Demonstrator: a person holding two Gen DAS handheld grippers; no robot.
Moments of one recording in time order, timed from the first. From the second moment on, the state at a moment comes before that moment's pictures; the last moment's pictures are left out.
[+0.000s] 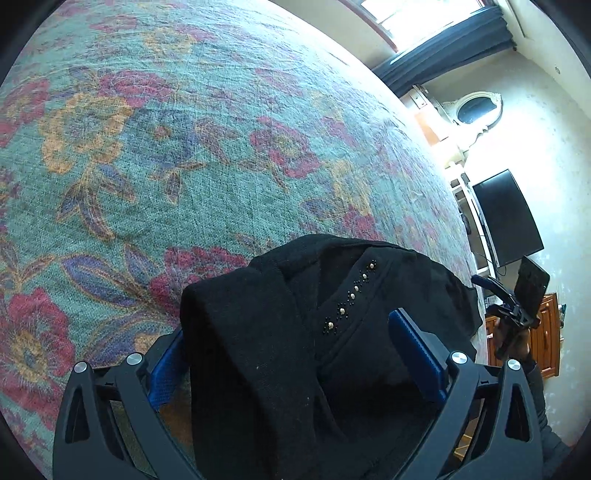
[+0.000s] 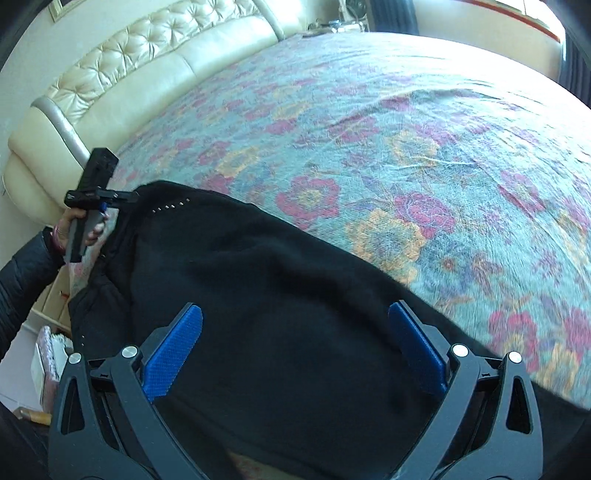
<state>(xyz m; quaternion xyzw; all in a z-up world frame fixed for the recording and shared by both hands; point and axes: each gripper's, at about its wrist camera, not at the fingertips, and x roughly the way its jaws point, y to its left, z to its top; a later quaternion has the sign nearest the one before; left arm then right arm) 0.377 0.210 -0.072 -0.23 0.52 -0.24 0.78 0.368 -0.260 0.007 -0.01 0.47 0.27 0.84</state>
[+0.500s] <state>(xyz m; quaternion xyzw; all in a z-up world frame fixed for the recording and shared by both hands) 0.379 0.229 -0.101 -0.30 0.52 -0.25 0.76 0.423 -0.258 -0.049 -0.14 0.57 0.25 0.77</state>
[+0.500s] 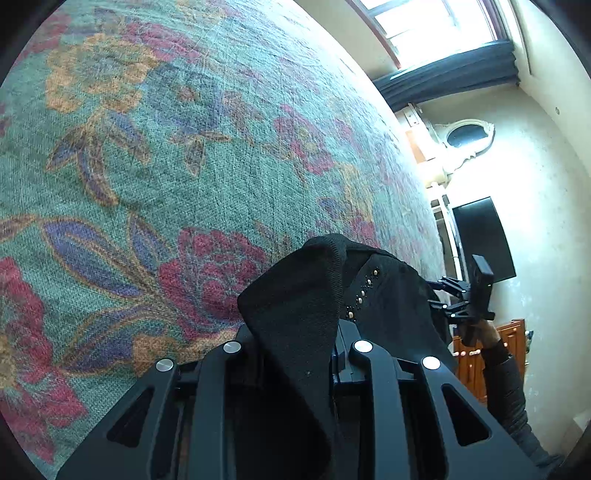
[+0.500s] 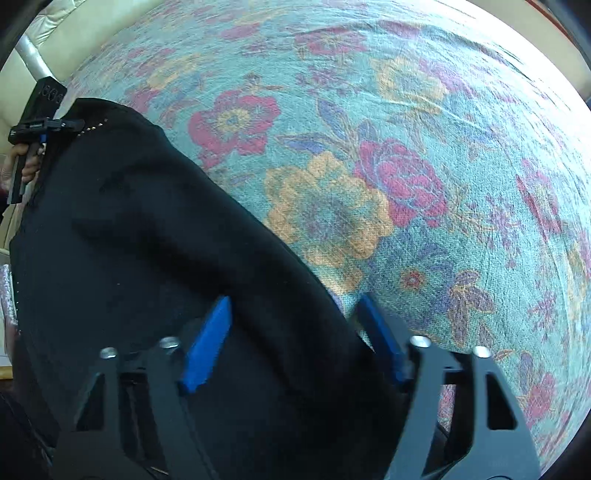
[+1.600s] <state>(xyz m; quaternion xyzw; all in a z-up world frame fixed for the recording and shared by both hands) 0.096 0.210 -0.036 -0.13 0.43 -0.23 0.86 0.033 -0.197 -0.052 -0.25 0.37 0.15 0.88</state>
